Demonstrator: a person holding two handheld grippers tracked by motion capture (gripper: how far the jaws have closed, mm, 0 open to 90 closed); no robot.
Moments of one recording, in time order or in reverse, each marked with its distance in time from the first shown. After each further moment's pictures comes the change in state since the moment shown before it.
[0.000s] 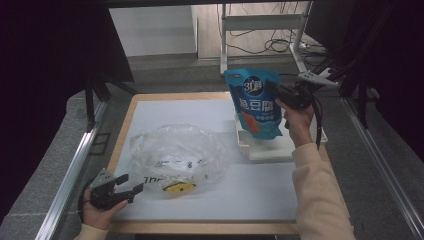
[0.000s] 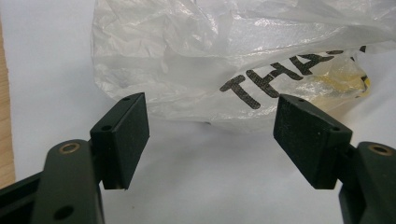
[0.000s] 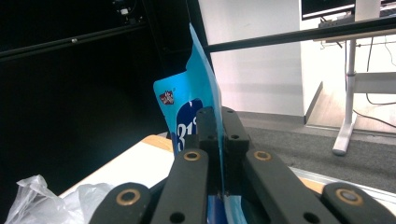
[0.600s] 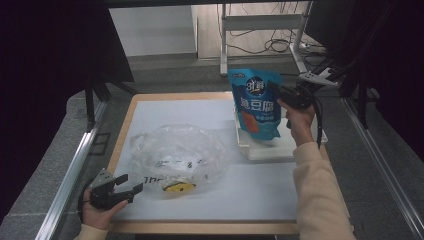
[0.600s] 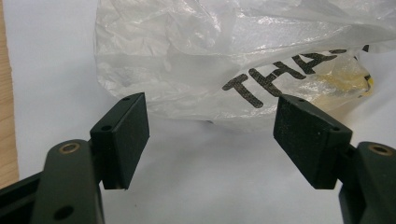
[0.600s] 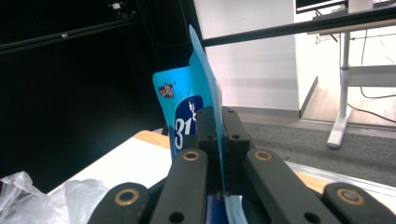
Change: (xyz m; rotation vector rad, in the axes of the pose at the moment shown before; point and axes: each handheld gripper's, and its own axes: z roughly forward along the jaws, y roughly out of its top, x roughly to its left) left arm 0.000 0.000 0.000 0.001 0.005 -0.003; right arm -0.019 -0.007 0.003 0.019 -0.016 0.007
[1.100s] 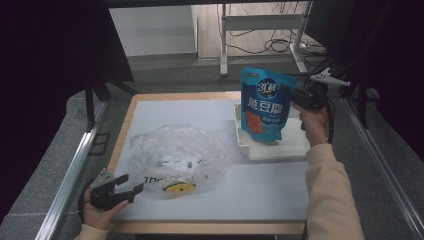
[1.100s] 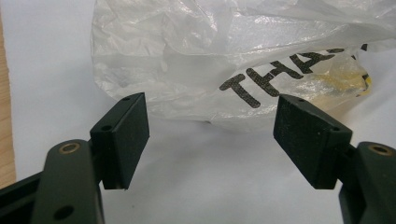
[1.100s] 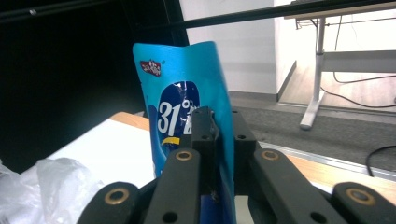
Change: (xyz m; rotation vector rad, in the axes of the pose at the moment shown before) left arm -0.002 0.000 0.000 0.002 -0.001 0.004; right arm -0.026 0.001 -0.023 0.076 -0.072 -0.024
